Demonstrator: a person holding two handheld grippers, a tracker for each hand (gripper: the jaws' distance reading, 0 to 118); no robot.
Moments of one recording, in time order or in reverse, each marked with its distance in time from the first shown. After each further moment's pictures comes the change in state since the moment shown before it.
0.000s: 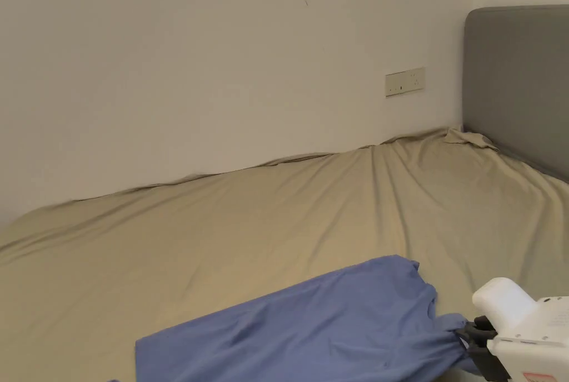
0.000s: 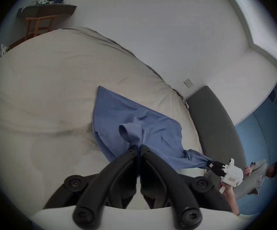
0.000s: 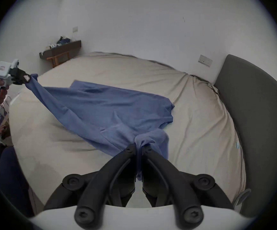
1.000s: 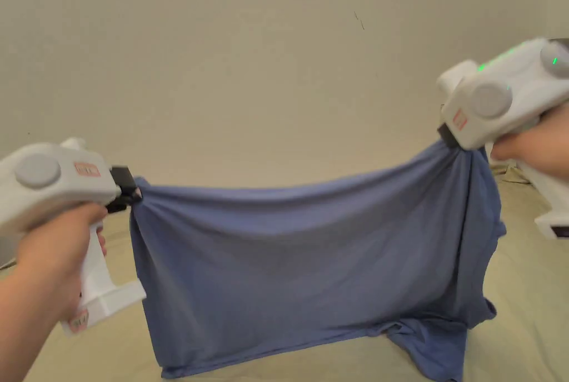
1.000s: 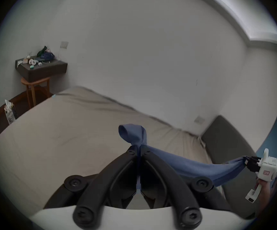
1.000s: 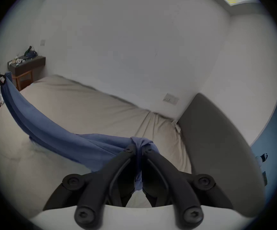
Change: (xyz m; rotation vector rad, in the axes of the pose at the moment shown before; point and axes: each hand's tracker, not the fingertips) left arm 0.142 0.243 -0.094 0.331 0.230 -0.195; right arm 0.077 0.324 -0.084 0.061 -0.358 0.057
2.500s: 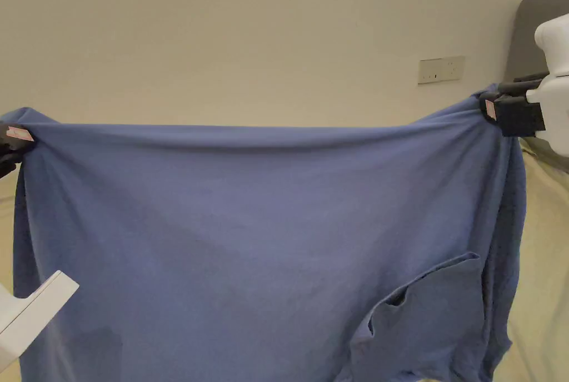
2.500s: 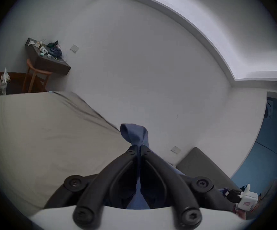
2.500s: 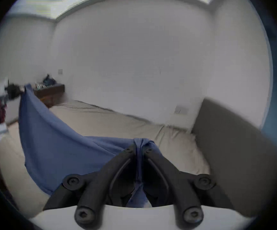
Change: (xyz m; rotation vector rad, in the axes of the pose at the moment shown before) left arm -0.013 -0.030 0.113 0.341 -0.189 0.236; right arm 0.015 -0.072 0.134 0.335 0.074 -0.050
